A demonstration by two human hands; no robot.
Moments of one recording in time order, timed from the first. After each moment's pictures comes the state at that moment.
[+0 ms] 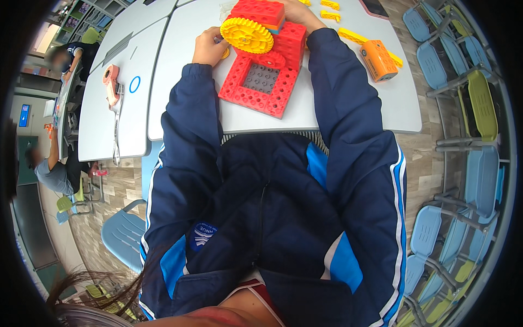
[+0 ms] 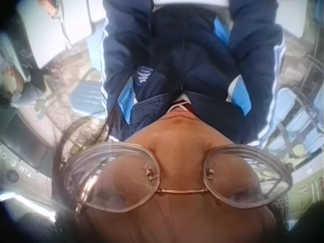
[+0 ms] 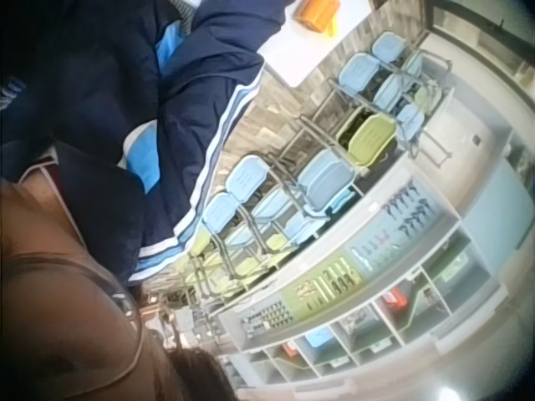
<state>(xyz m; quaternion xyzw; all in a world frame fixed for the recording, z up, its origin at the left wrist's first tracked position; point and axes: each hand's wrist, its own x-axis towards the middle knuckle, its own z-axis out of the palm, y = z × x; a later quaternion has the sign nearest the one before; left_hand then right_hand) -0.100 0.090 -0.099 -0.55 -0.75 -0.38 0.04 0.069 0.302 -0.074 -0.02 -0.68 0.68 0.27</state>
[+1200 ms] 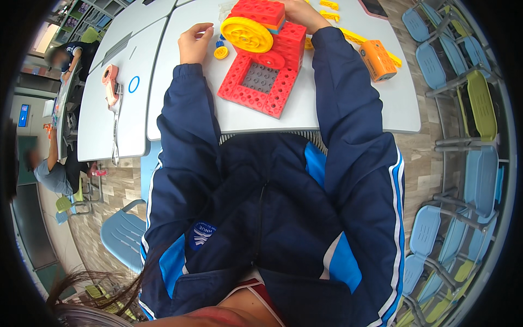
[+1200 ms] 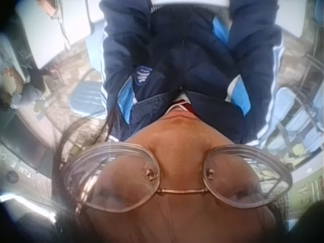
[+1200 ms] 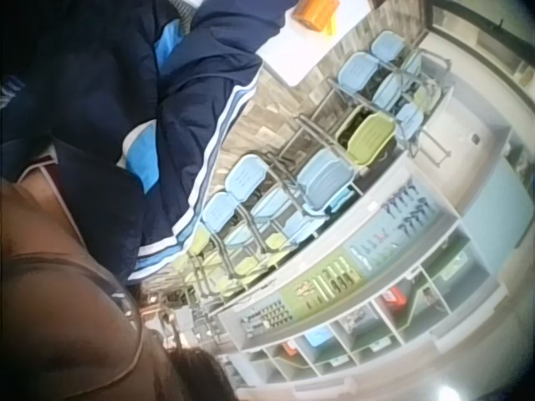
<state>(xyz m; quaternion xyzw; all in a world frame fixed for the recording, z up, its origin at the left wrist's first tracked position) -0.120 0.081 -0.092 -0.42 -0.77 -0.47 0.05 0.082 0.298 -0.064 0.02 -0.70 0.68 0.21</state>
